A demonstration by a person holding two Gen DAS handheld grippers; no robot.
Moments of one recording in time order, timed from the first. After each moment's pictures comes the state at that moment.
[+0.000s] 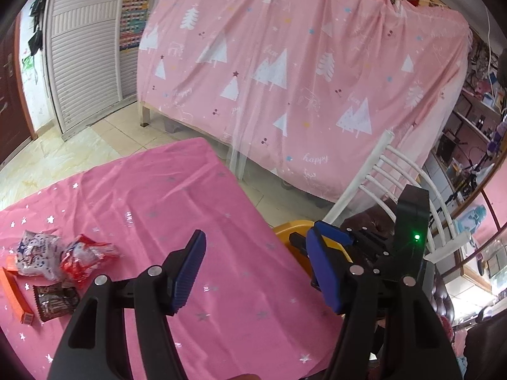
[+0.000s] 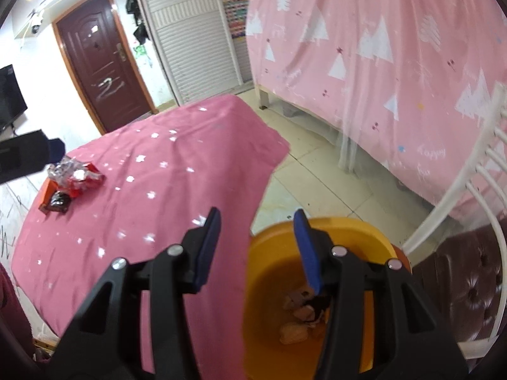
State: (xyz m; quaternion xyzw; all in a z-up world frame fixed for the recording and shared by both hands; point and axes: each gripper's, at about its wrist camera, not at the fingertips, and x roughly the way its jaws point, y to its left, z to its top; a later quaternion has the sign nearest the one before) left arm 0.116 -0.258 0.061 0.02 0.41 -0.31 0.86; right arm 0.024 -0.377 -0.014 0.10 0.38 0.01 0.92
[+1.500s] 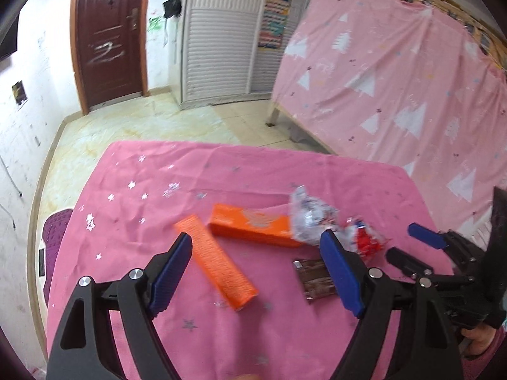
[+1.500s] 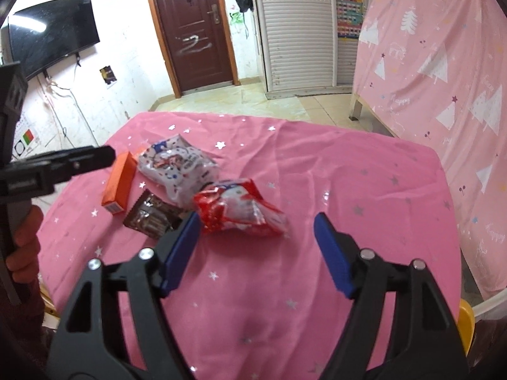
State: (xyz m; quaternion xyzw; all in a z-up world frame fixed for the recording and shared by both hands) left arm 0.165 0.008 0.025 -0.06 0.41 -0.05 0.91; right arm 0.103 -0.173 0.010 -0.01 0.39 0.19 0.90
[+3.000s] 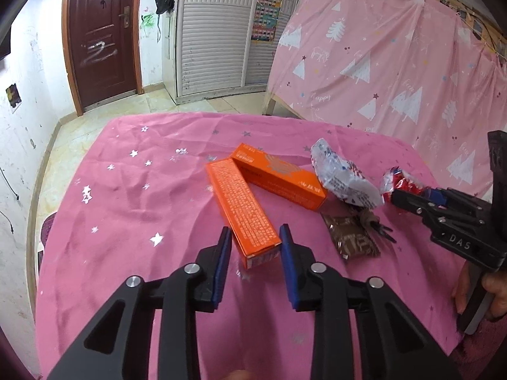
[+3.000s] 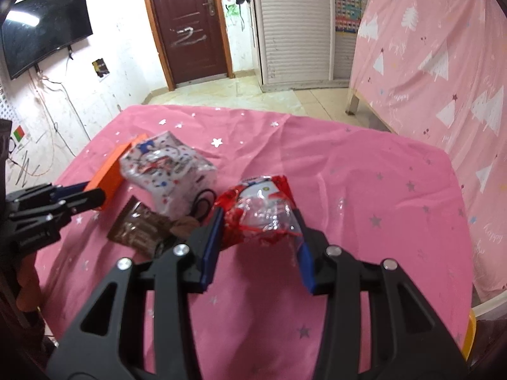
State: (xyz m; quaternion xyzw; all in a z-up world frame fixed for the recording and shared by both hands) left arm 0.144 0.022 -0.015 -0.04 0.42 -0.07 0.91; right arm 0.115 -0.160 0.001 -0.02 0.40 0.17 0.90
